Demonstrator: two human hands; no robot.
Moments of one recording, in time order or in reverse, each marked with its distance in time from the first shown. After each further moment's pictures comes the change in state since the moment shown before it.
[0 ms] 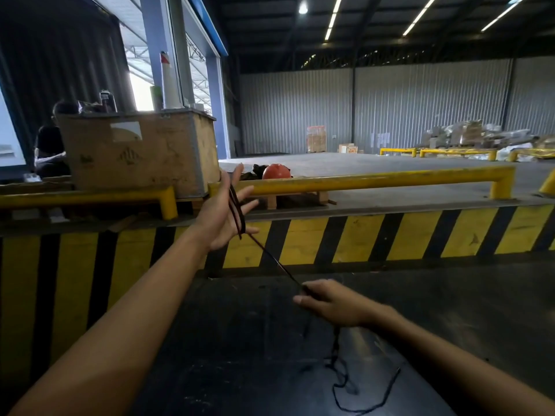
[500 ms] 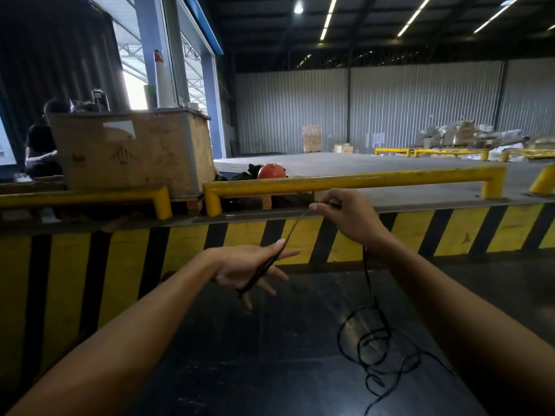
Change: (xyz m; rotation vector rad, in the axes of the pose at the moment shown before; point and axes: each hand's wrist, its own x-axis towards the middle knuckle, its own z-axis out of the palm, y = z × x) left_hand -0.019 -0.038 0.023 0.732 -0.520 -0.614; right_hand 0.019 -0.026 -0.102 -0.097 0.734 -0.190
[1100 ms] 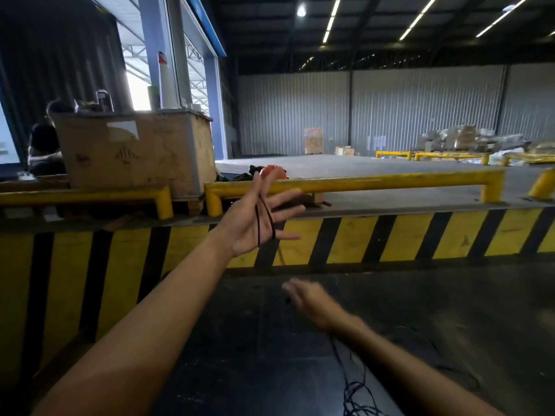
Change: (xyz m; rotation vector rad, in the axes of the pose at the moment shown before) left_hand -0.006 0.039 0.000 -0.788 0.154 0.674; right_hand -0.098 0.008 0.094 0.147 -0.497 0.310
